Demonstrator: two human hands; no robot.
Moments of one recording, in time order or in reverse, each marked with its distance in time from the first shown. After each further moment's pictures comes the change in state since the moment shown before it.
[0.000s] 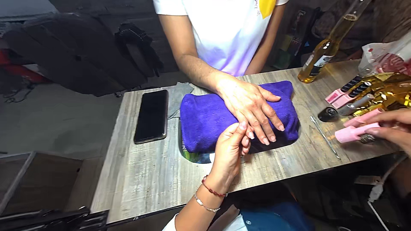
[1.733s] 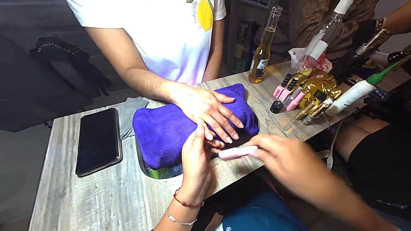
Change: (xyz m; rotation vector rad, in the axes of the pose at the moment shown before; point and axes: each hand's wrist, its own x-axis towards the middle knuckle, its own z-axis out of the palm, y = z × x) left_hand 0.003 -0.006 0.008 0.063 0.081 0.079; right_hand -0.043 -0.137 0.042 0.178 0.038 -0.263
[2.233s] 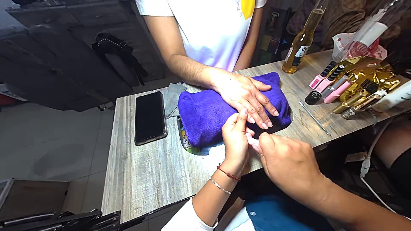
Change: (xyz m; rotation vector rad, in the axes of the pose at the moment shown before) left_hand 0.001 -0.007 0.006 0.016 0.036 0.010; right_hand 0.002 -0.042 0.066 -0.386 0.146 -0.100
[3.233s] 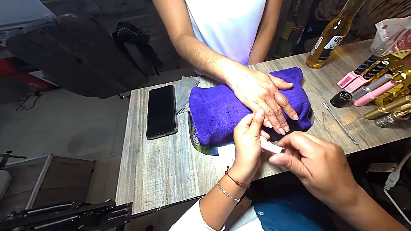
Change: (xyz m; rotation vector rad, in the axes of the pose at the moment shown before) left_hand -0.012 0.012 -0.006 0.027 -0.052 -0.056; right_hand 0.001 0.035 0.005 0.459 0.008 0.054
